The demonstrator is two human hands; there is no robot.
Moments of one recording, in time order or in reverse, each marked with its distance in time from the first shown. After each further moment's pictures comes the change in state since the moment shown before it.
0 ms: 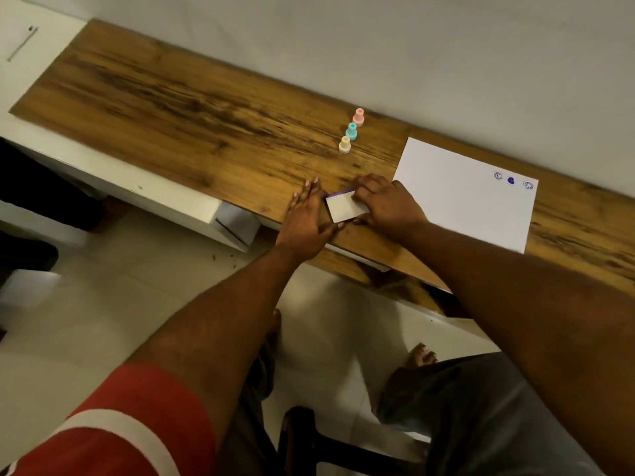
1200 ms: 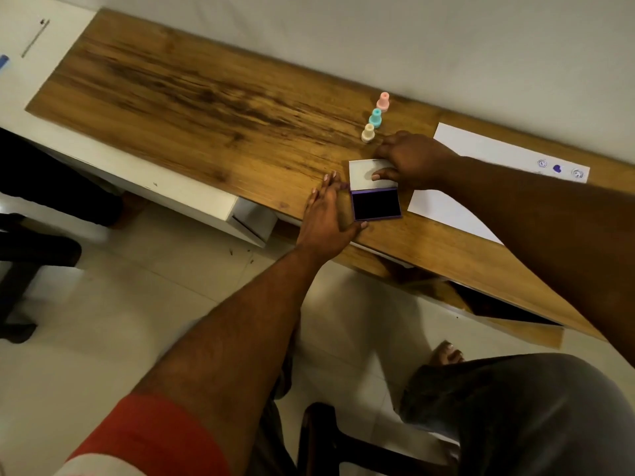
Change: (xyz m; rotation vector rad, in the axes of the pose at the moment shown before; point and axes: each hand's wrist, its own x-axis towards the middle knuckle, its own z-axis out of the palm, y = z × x) left_hand -0.006 0.004 -0.005 -0.167 0.014 -0.068; right_hand 0.070 0.033 -0.042 -0.042 -0.073 -0.174
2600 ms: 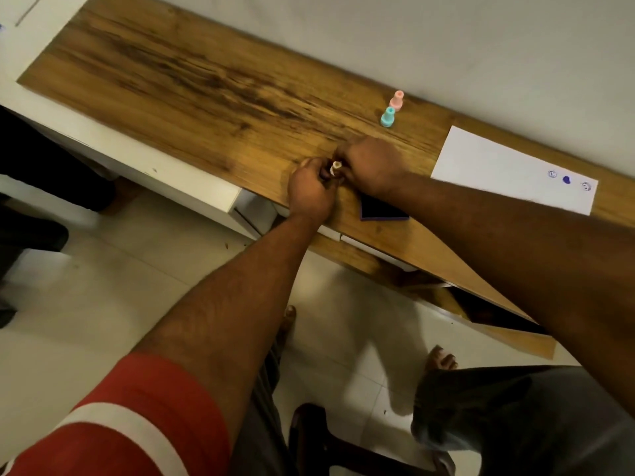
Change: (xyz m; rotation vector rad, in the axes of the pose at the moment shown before) left_hand 0.047 -0.020 -0.032 -0.166 0.284 -0.179; right_hand 0.049 -0.092 0.001 0.009 0.220 0.101
